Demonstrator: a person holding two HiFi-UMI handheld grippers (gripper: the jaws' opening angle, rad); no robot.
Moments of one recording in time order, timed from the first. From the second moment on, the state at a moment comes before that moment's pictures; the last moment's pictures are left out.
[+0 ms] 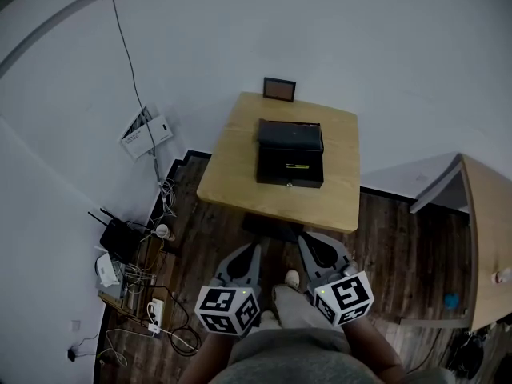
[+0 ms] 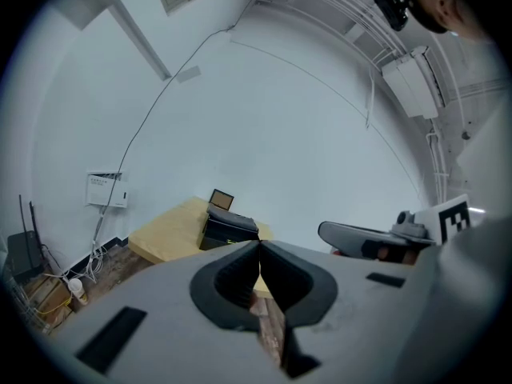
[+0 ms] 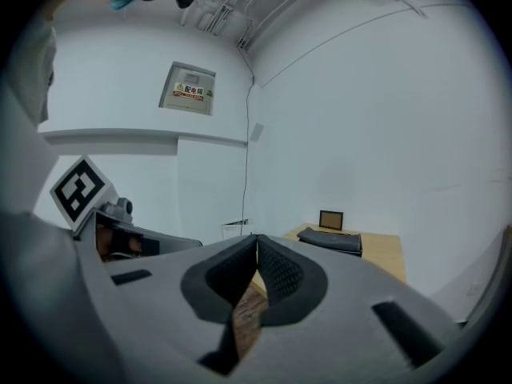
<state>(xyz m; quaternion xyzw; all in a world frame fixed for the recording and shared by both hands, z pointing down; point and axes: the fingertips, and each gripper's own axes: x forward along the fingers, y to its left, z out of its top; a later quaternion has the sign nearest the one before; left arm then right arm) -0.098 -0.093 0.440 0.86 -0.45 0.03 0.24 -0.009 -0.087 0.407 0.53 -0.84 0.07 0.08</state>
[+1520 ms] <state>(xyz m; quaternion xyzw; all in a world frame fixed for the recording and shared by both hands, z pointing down) -0.011 -0.331 0.473 0.82 -0.50 0.03 0.27 0.072 -0.357 0.446 0.45 -0.88 0.05 0.14</state>
